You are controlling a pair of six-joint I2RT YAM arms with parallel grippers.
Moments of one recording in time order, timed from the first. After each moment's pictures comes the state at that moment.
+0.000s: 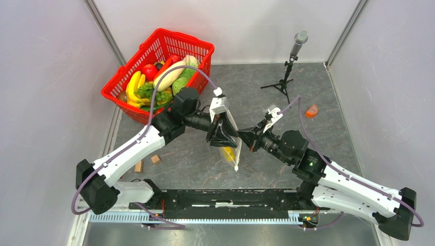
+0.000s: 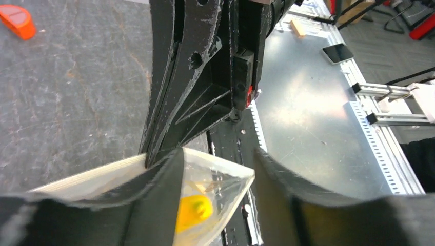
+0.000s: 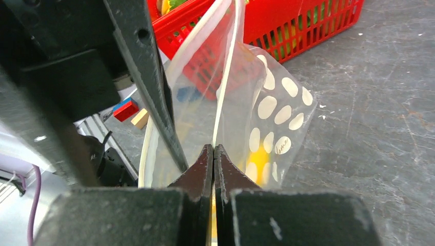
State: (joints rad) left arm -0.73 1.25 1.09 -0.17 1.04 -0.02; right arm 0.99 0.77 0.63 0.08 0.14 0.40
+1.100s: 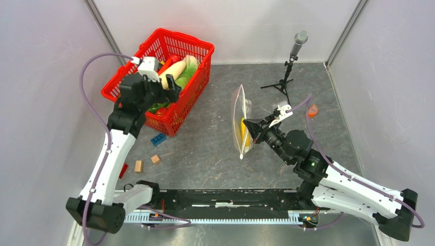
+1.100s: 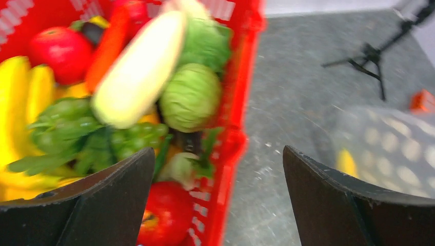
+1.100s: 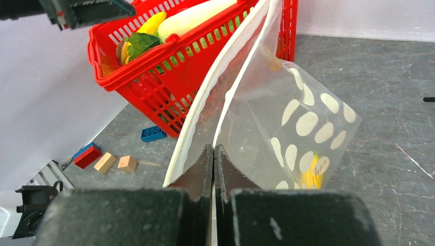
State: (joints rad) left arm -0.25 1.05 1.17 -0.40 0.13 -0.12; right arm 0.99 0.75 0.65 0.13 0.36 0.33
